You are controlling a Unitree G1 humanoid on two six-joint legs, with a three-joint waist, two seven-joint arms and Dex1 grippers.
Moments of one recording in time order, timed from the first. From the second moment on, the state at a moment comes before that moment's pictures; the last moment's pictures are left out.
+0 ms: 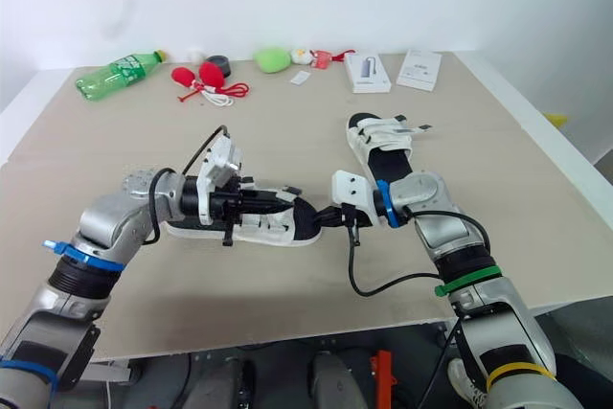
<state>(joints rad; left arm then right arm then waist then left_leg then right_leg) -0.69 0.51 -0.21 0.06 -0.58 0.57 -1.11 -0.72 -0.59 0.30 0.34 0.06 0.08 1.31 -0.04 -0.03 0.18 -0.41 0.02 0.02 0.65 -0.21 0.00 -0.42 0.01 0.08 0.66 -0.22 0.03</state>
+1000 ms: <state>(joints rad) -0.78 0.40 -0.17 0.29 -0.47 0.62 -1.01 -0.71 -0.60 0.30 0.33 0.06 0.09 1.30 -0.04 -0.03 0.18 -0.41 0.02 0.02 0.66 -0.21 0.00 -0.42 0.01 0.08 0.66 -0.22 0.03</state>
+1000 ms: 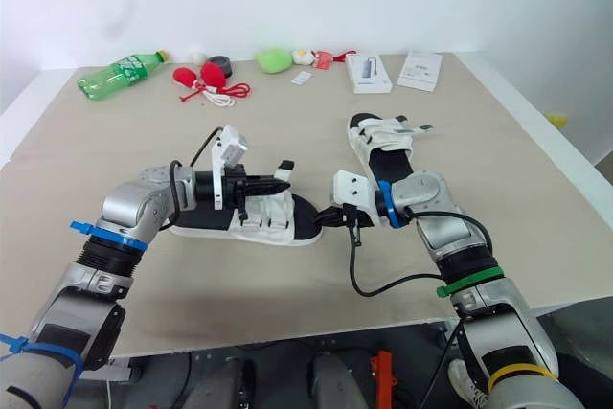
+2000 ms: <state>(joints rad) -0.88 0.41 -0.11 0.31 -0.46 0.55 -1.17 -0.71 -0.61 0.30 0.33 0.06 0.08 1.30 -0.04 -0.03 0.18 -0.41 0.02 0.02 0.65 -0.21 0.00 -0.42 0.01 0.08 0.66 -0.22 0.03</state>
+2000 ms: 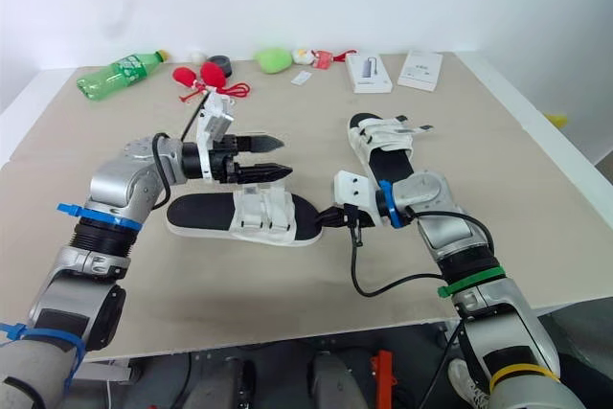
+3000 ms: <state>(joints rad) -1.14 0.34 -0.19 0.99 -0.12 0.38 -1.10 -0.71 -0.61 0.30 0.32 0.06 0.09 1.30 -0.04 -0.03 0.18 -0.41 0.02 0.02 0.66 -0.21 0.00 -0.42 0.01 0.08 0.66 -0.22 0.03</state>
